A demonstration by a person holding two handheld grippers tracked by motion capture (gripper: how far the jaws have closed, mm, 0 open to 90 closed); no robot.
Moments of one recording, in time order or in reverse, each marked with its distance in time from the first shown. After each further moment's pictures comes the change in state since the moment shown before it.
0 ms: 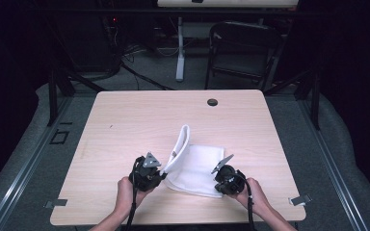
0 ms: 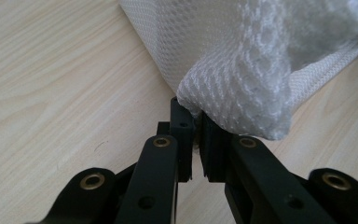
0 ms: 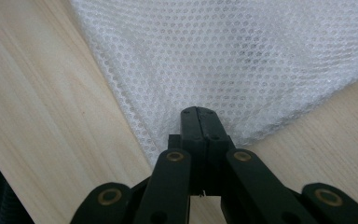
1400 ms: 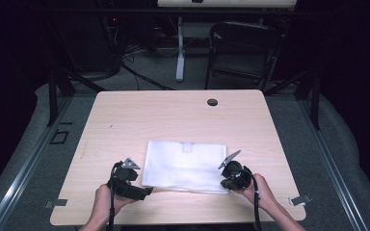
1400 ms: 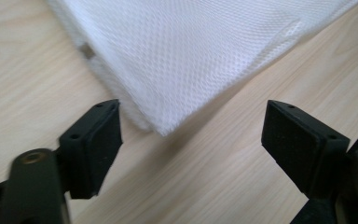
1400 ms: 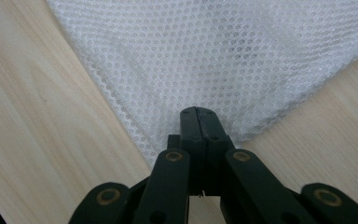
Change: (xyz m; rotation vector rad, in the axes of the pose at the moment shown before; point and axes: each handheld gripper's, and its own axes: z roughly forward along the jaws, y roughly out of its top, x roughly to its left) left arm 0.027 -0.034 -0.044 0.117 -0.010 -0.127; right arm -0.024 -0.008 -0.005 0.002 -0.004 0.020
